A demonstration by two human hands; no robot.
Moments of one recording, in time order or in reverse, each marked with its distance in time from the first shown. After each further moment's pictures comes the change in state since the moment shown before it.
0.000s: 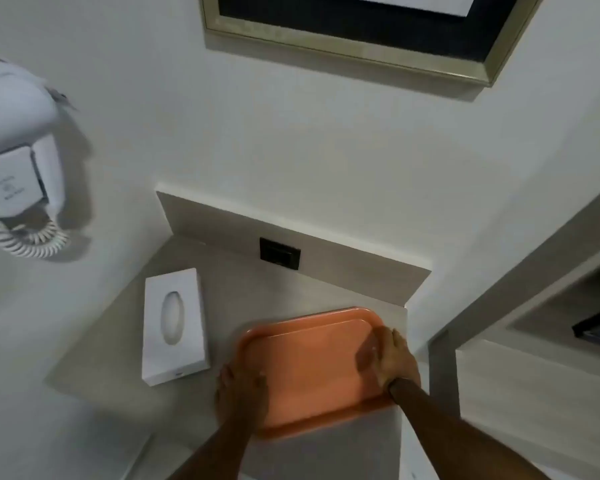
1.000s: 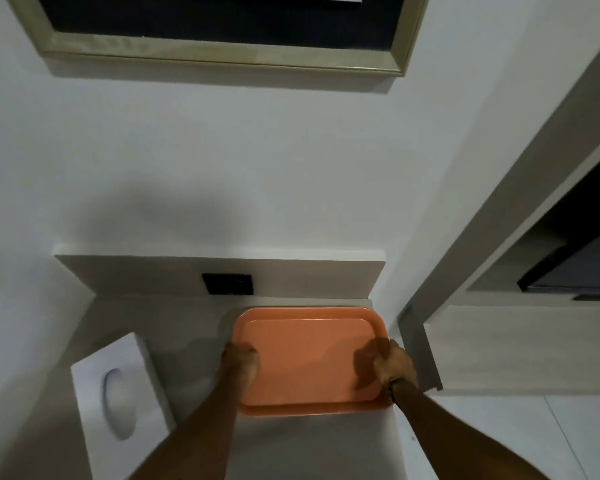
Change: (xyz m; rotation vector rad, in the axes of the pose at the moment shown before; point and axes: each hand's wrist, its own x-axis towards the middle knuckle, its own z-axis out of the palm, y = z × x) left_hand 0.120 0.120 -0.004 -0.159 -0.165 0.021; right_hand 0.009 0.020 -0.008 0.474 0.105 0.504
